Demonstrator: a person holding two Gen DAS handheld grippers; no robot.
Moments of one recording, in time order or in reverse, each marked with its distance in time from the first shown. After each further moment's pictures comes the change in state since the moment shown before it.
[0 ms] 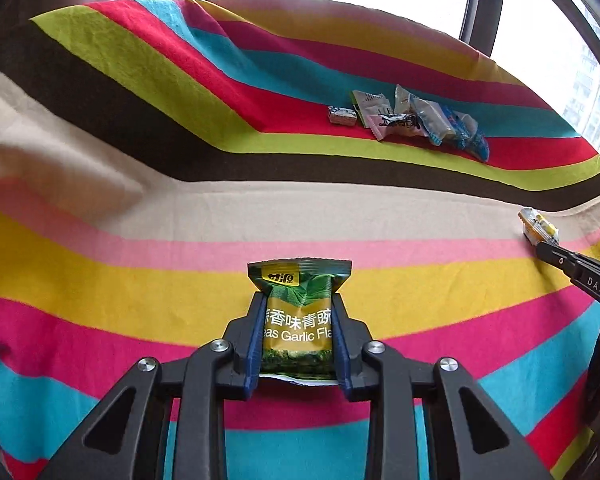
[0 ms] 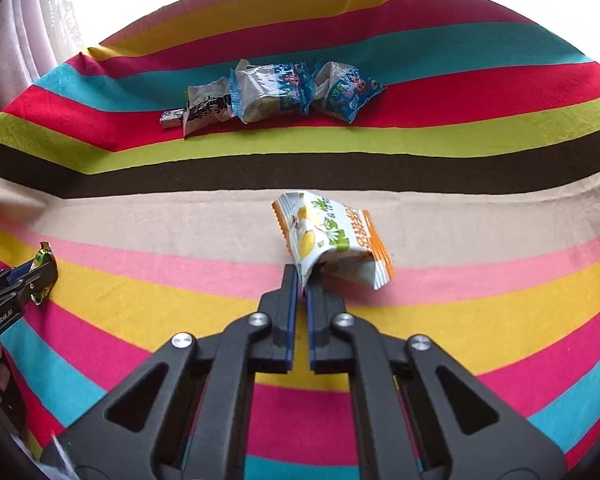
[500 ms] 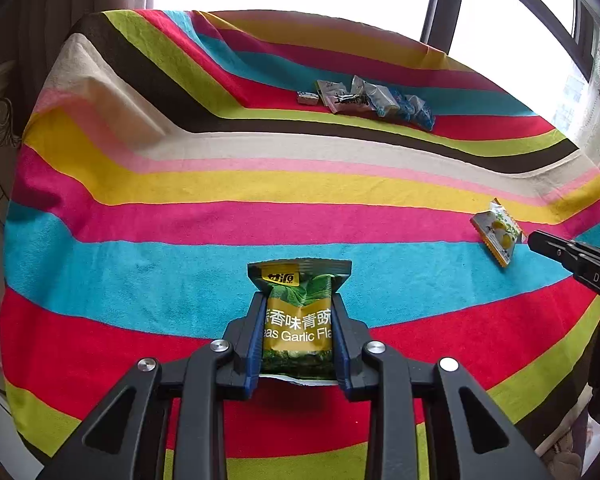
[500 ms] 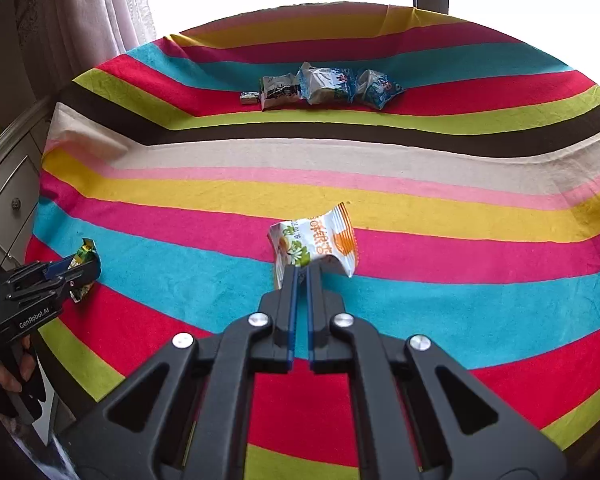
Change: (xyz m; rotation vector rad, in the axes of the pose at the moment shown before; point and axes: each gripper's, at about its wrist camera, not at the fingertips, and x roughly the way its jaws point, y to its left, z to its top) left arm -0.066 -0.019 -0.078 0.005 -0.027 -0.034; right arm -0.095 0.018 -0.076 -0.104 -0.024 0.081
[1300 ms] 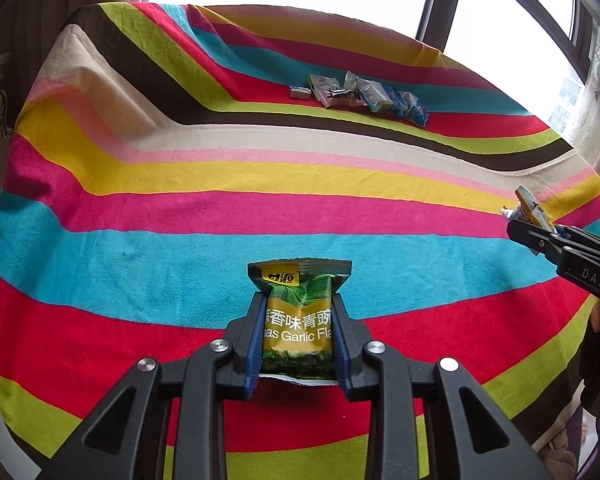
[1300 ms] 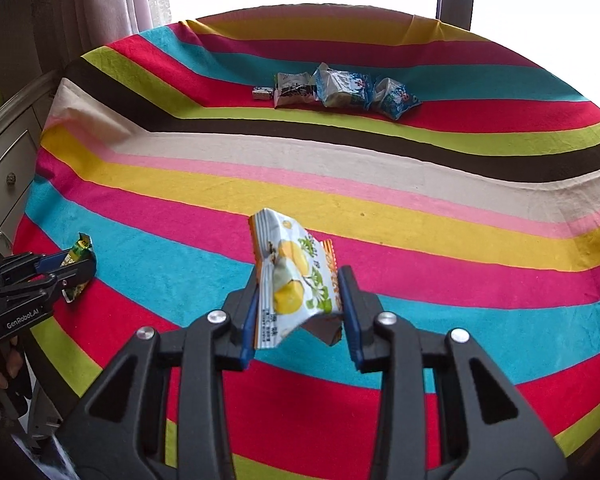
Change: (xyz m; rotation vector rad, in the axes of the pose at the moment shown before) left arm 0.002 -0.005 -0.010 0.007 0.005 -0.036; right arm 0.007 0.013 0.005 -0.071 -0.010 -0.013
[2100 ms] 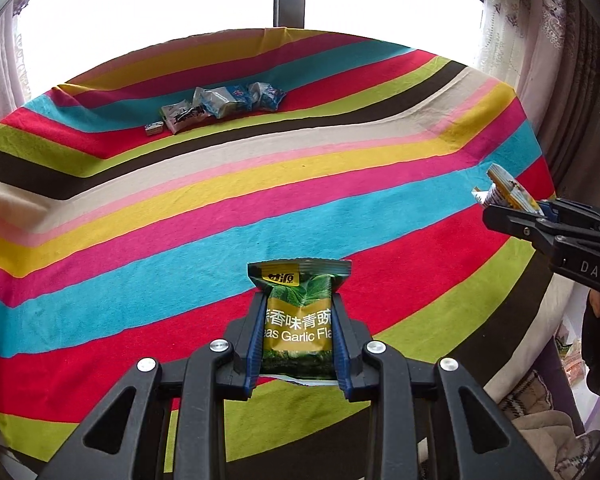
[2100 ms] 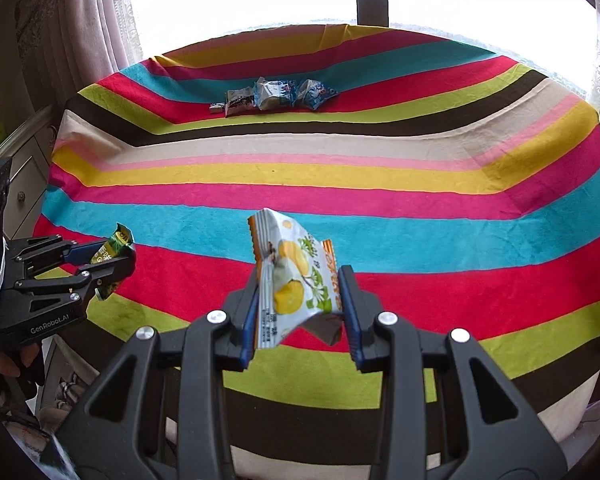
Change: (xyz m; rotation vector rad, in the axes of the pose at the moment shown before) left arm -0.027 -0.143 -0.021 0.321 0.014 -0.125; right arm -0.094 -0.077 -0.075 0.137 -0.050 -0.054
